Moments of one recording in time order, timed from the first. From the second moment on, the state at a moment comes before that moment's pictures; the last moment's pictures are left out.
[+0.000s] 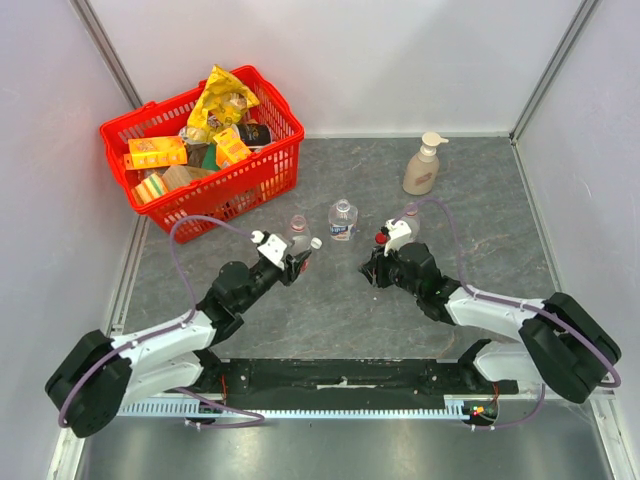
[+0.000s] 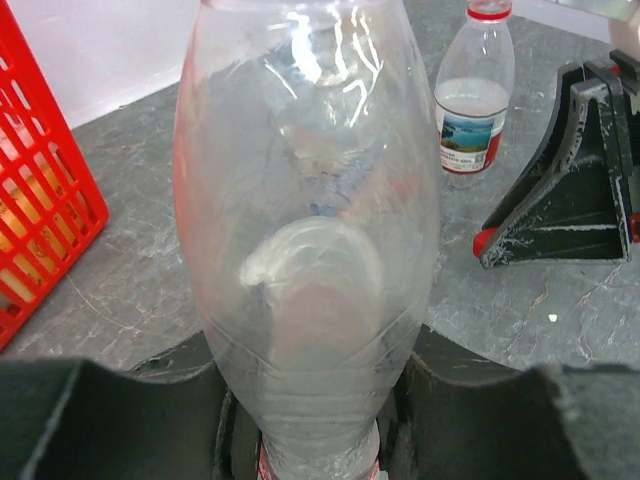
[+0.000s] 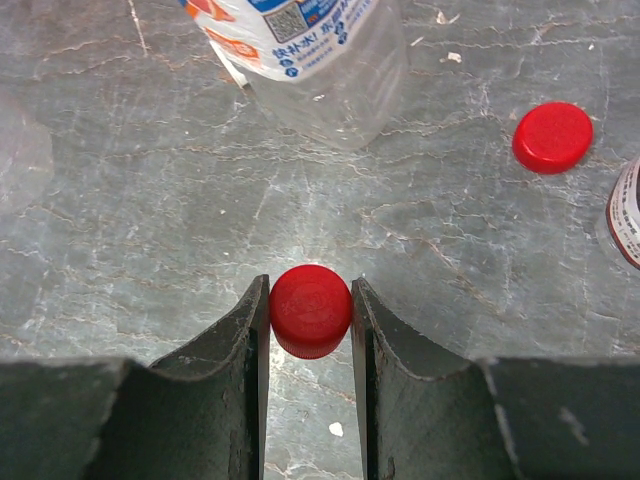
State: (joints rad) left arm -0.73 0.98 0.27 0.70 -0.02 0.08; right arm 0.68 1.26 0.40 0.41 0.01 0.34
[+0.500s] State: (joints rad) left arm -0.73 1.32 0.19 1.10 0.08 0.07; right arm 0.68 1.32 0.40 0.40 0.06 0.38
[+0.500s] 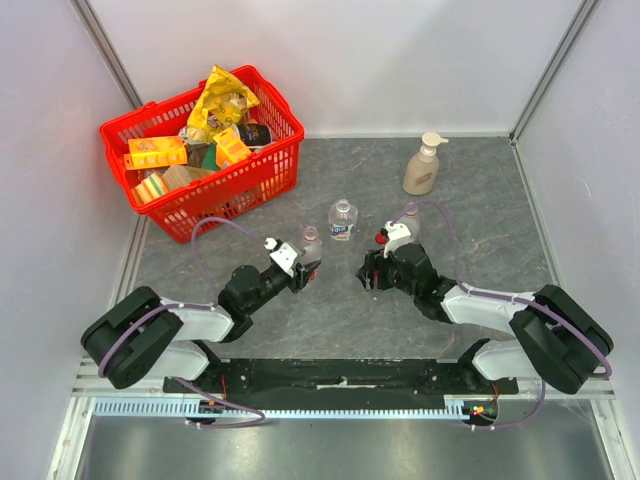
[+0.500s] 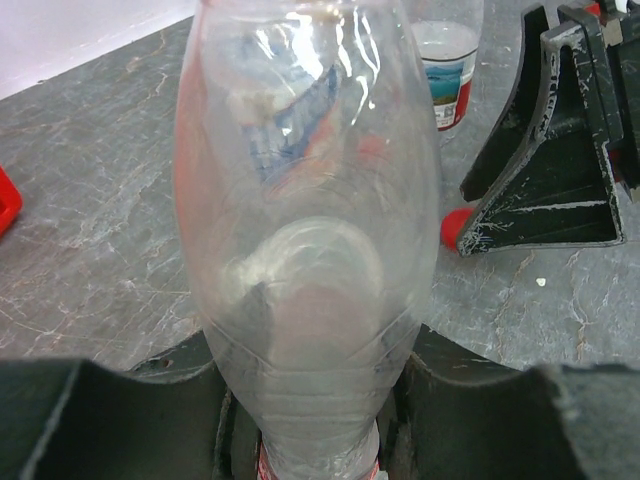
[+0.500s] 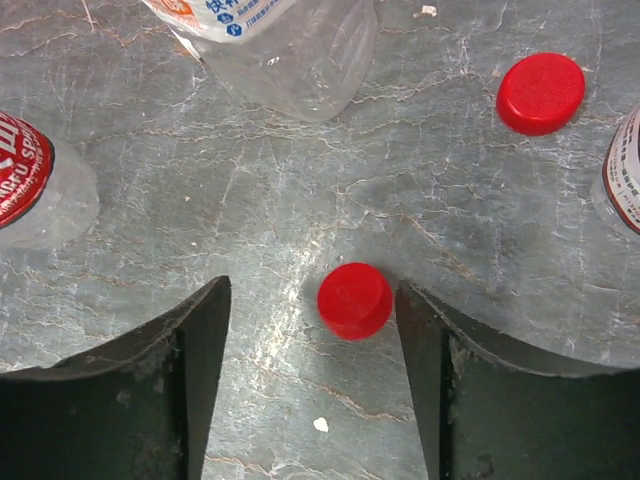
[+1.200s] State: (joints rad) left arm -0.73 1.43 0.16 1.26 0.11 0.04; right arm 0.68 1.31 0.40 0.39 0.06 0.38
